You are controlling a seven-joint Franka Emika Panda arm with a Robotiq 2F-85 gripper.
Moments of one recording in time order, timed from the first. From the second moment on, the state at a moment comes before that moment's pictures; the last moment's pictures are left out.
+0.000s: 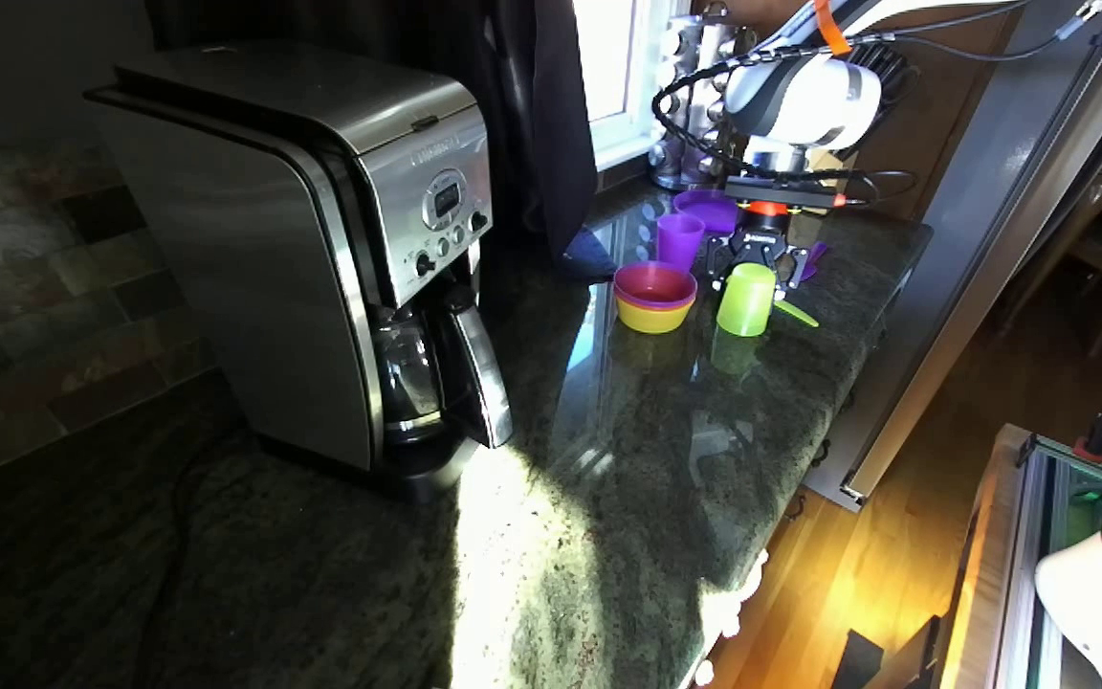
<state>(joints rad) -0.22 0.33 -0.21 -2.09 0.40 2.03 0.52</state>
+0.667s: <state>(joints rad) -0.15 0.12 -0.21 -2.26 0.25 2.25 0.56</state>
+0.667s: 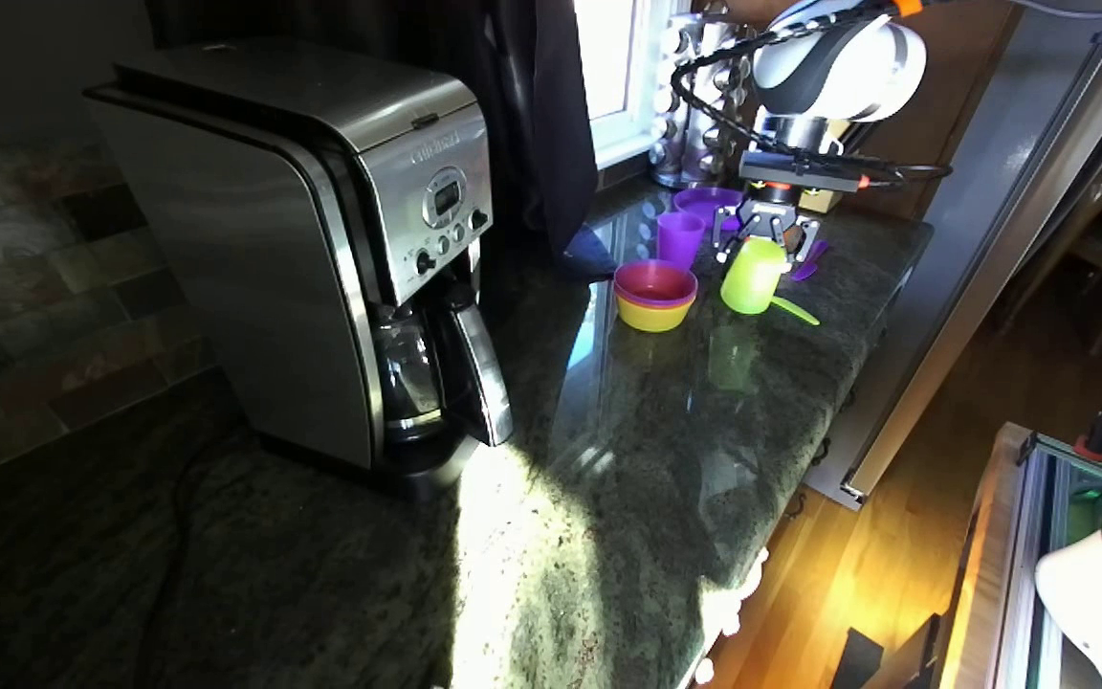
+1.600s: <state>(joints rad) -0.23 -0.07 -0.13 -2.60 -0.49 2.89 1.15</state>
